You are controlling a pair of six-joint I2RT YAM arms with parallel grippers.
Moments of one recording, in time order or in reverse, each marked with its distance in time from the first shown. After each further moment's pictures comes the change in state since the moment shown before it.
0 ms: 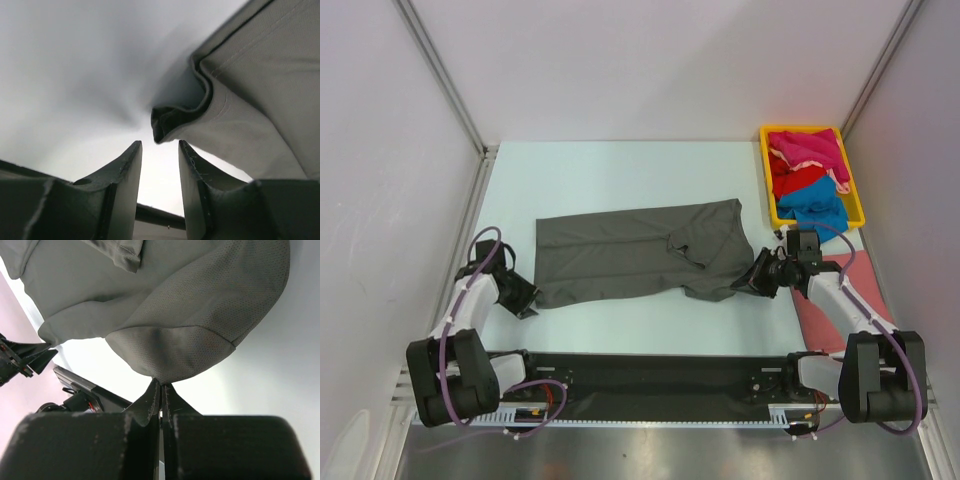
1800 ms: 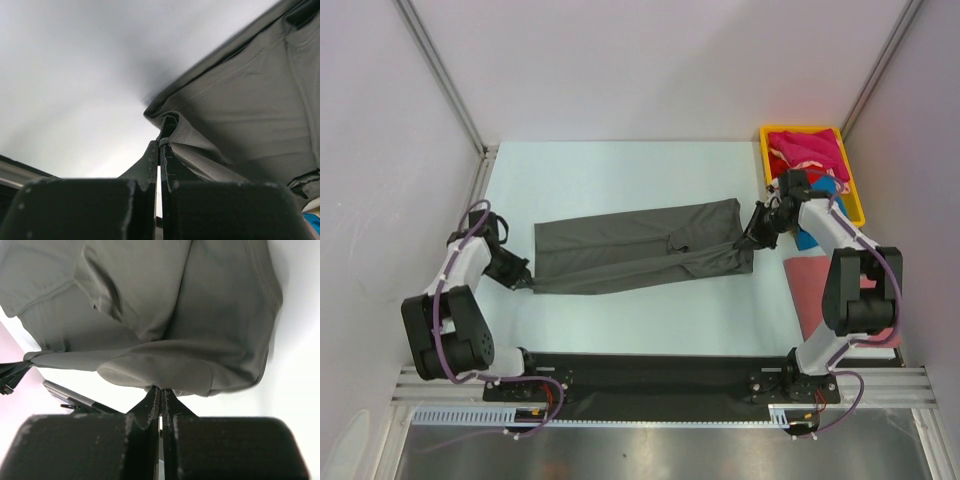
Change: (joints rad) left arm 0.018 0.232 0.274 -0.099 -0.047 -0.061; right arm -0.005 0.464 0.586 -0.307 0.072 -0.146
